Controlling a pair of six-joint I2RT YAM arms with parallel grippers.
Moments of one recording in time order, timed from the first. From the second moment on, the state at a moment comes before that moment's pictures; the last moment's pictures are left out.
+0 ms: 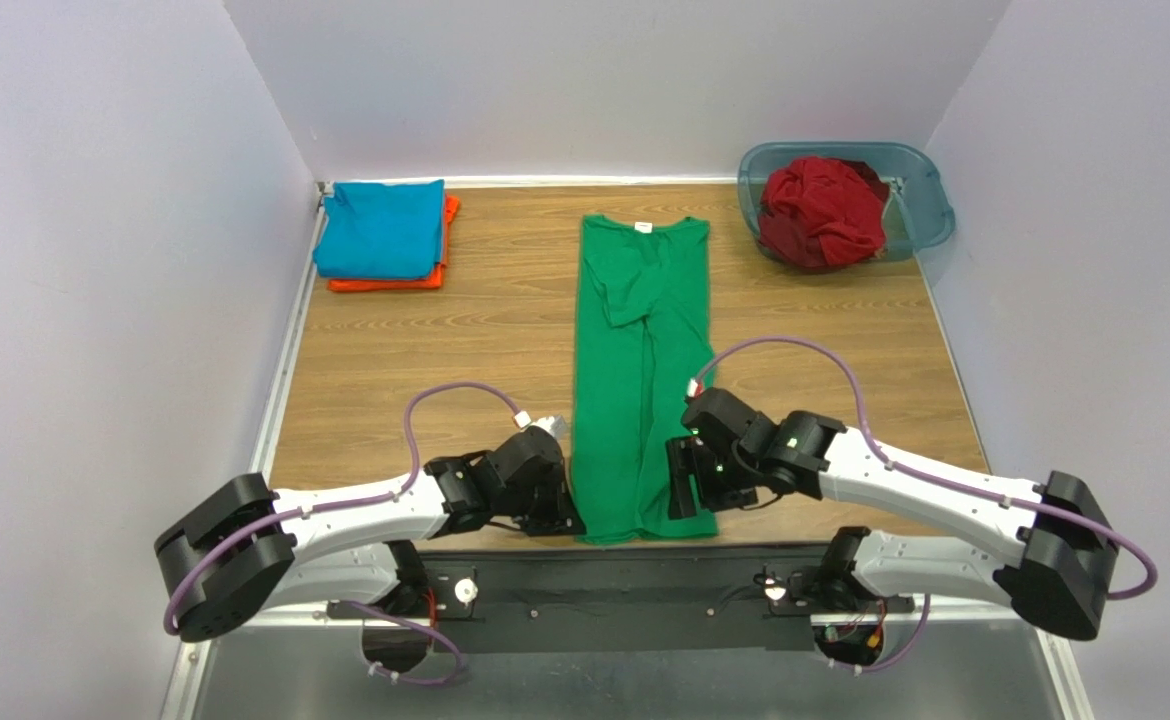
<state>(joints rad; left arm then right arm) -1.03 1.11 0.36 -0.14 0.14 -1.08 0.97 1.10 0.70 -0.72 -0.05 0.75</state>
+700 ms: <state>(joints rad) -1.03 1.10 0.35 -0.14 0.15 -1.10 0.97 1.12 0.50 -0.68 -0.03 0.96</state>
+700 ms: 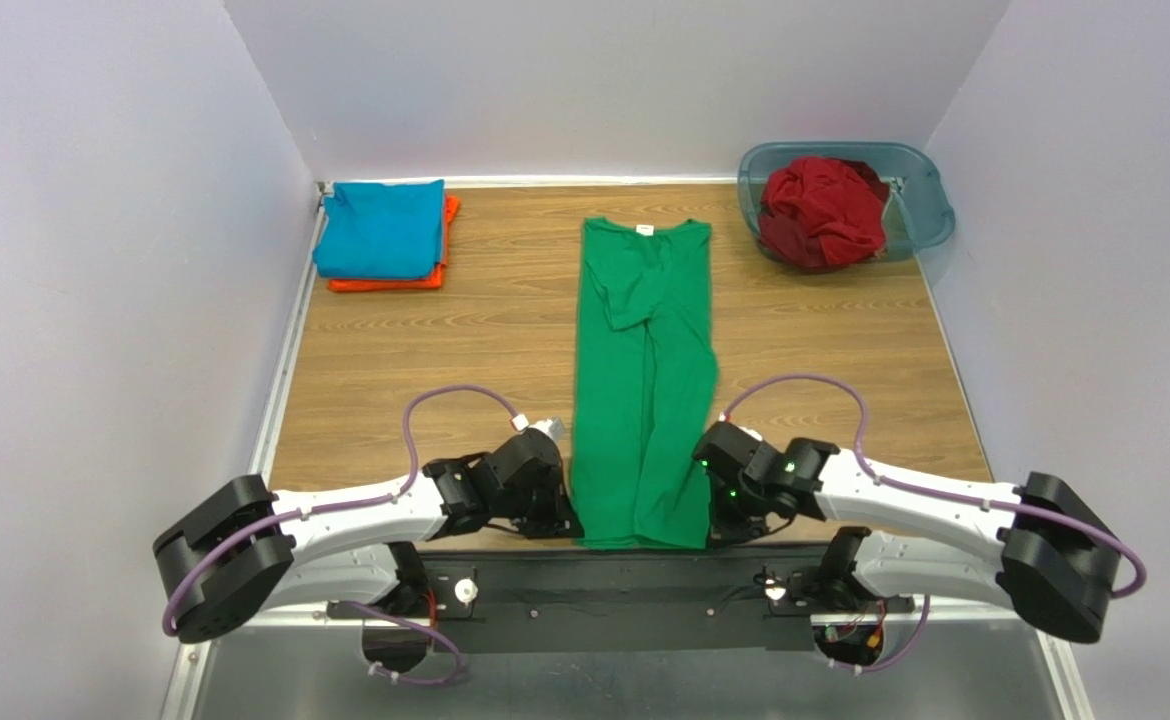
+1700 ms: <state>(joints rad) -0.99 1.03 0.55 -0.19 0.13 -1.05 0.97 1.11 0.80 -0.84 0.20 0.92</state>
